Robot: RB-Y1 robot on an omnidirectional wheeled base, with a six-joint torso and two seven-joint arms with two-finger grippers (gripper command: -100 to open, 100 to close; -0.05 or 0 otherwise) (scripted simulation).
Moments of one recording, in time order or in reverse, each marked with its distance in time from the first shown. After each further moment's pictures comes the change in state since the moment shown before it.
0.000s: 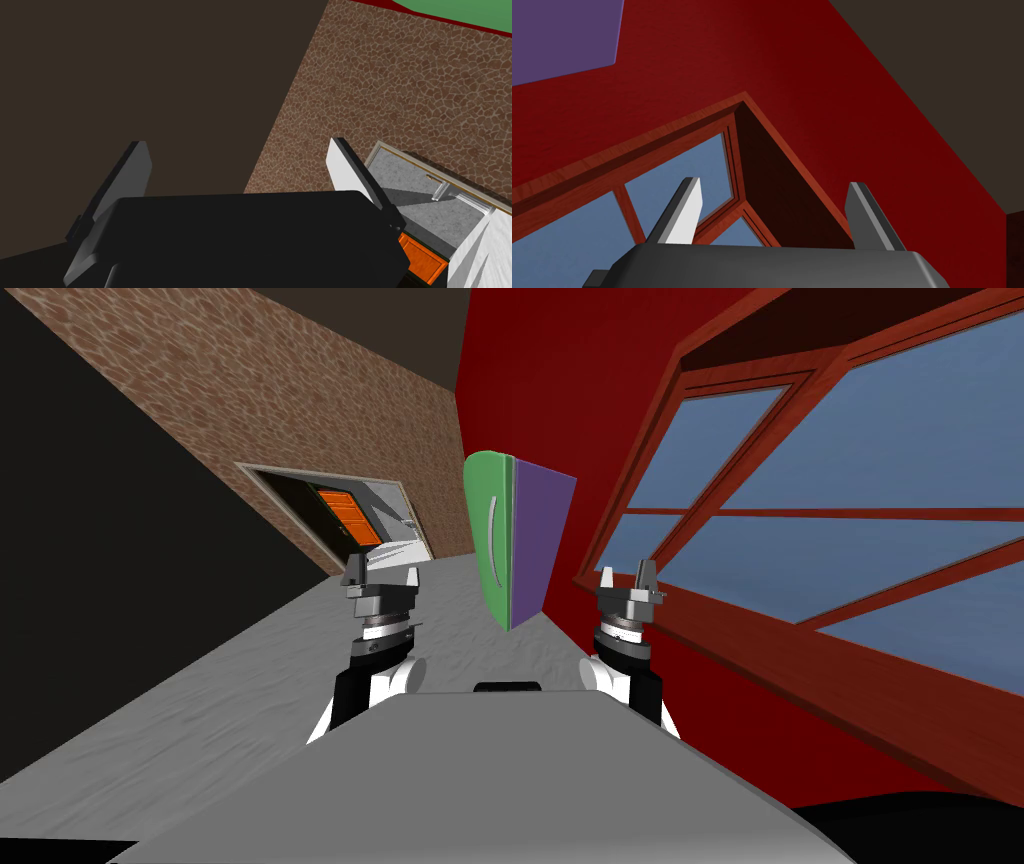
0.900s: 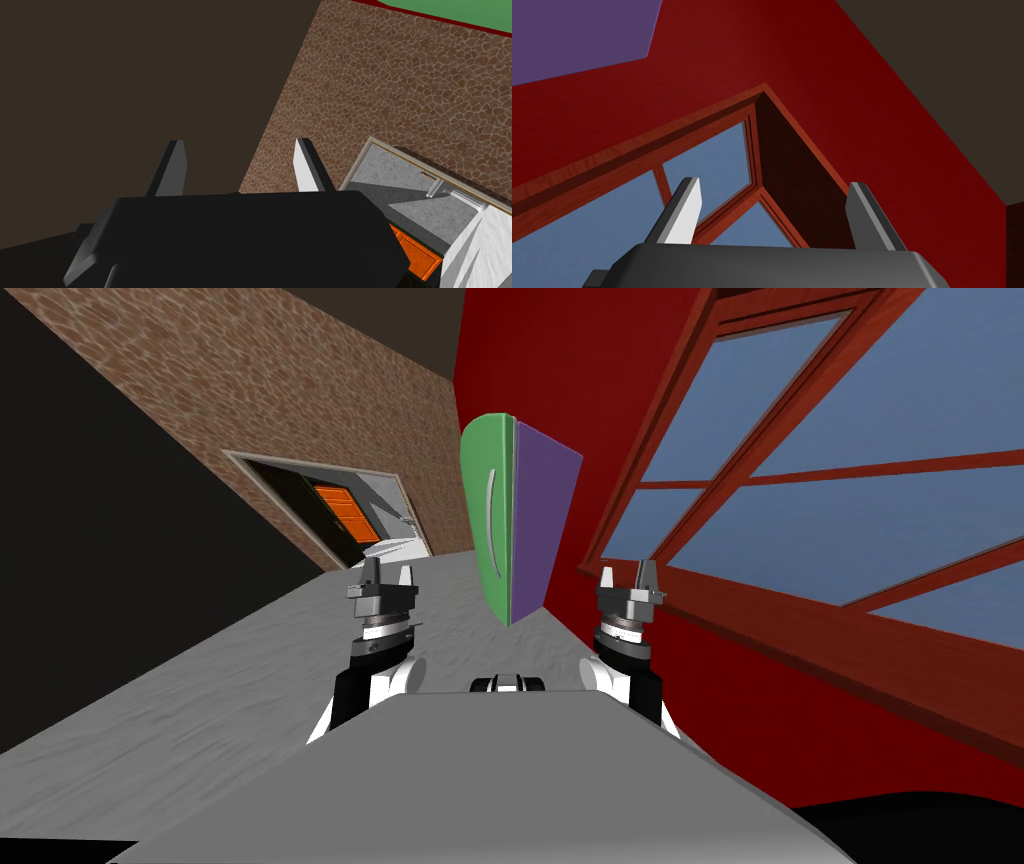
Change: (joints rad) left arm 0.000 0.000 0.000 0.000 0.000 0.000 0.000; right arm 0.000 0.000 0.000 0.000 0.000 0.000 0.000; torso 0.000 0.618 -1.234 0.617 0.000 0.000
